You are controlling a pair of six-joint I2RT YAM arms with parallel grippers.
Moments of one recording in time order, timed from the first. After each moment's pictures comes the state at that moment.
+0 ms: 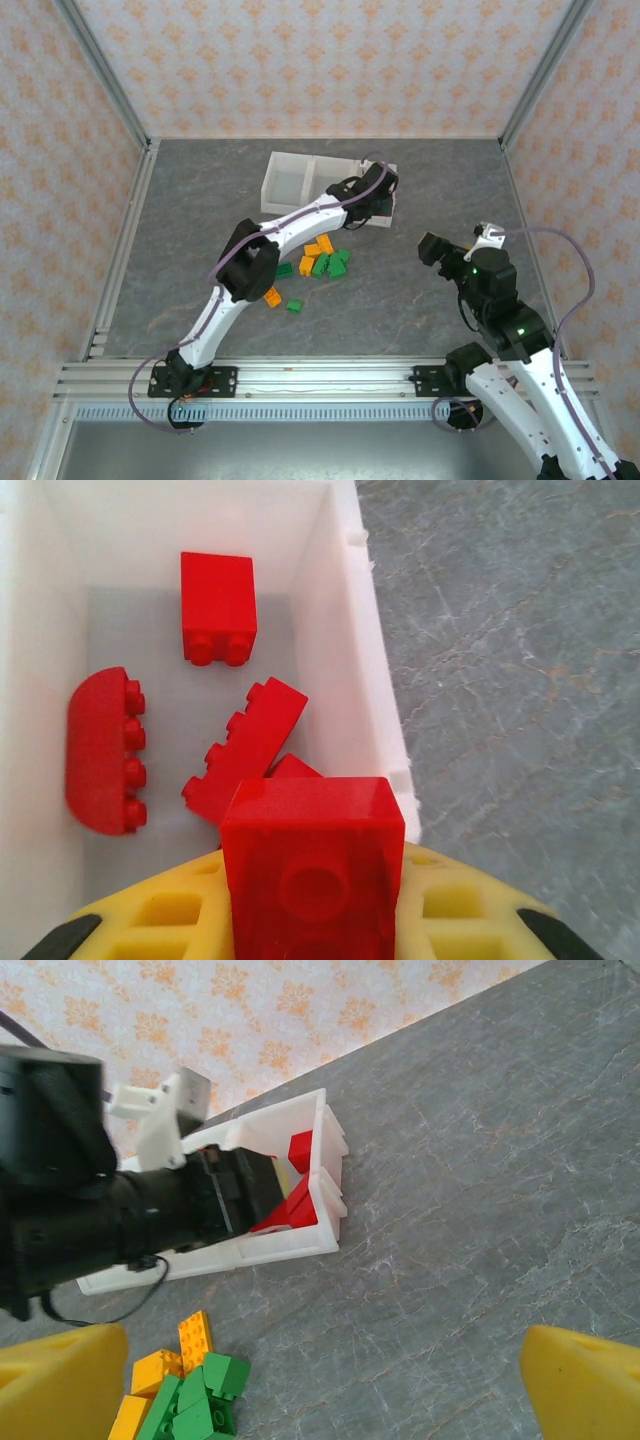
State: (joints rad) left arm -0.76 2.37 2.09 -0.51 -0.20 -0.60; right arm 0.39 0.48 0.71 -0.64 0.23 0.59
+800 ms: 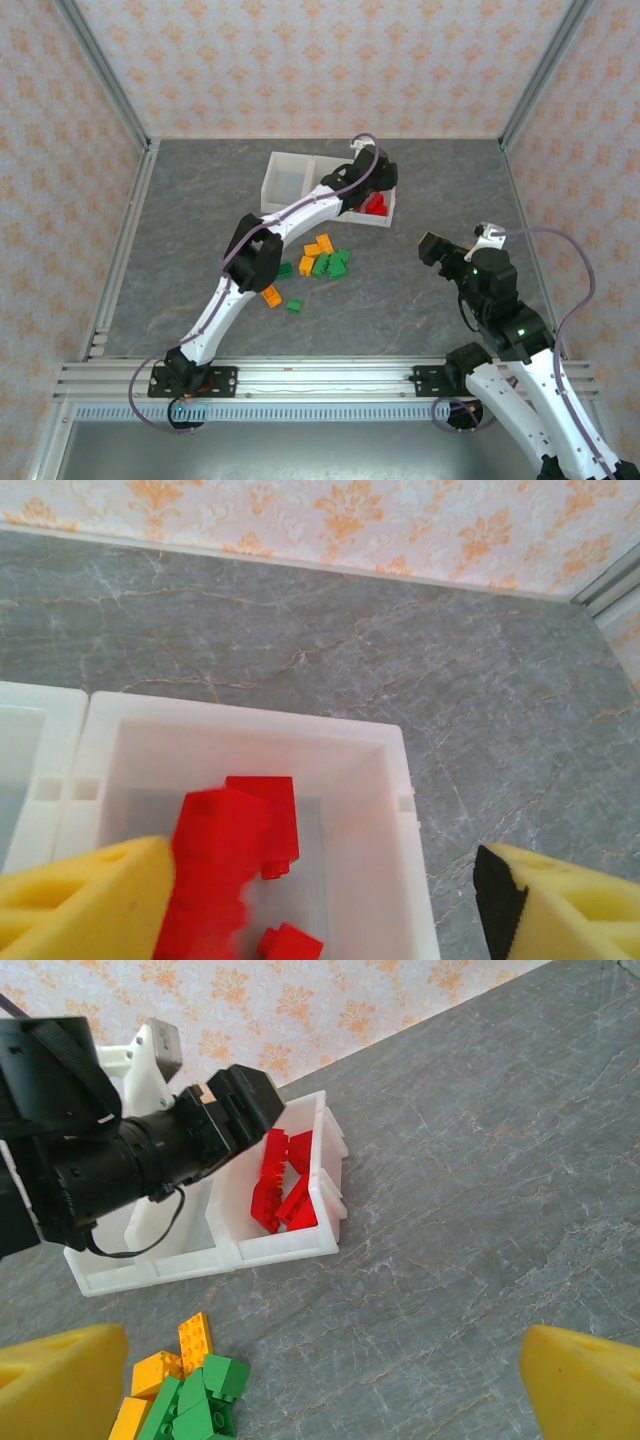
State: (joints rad) left arm -0.68 2.49 2.24 -0.32 -0.26 -0.60; right arm 0.39 0.48 0.71 -0.64 0.24 0.59
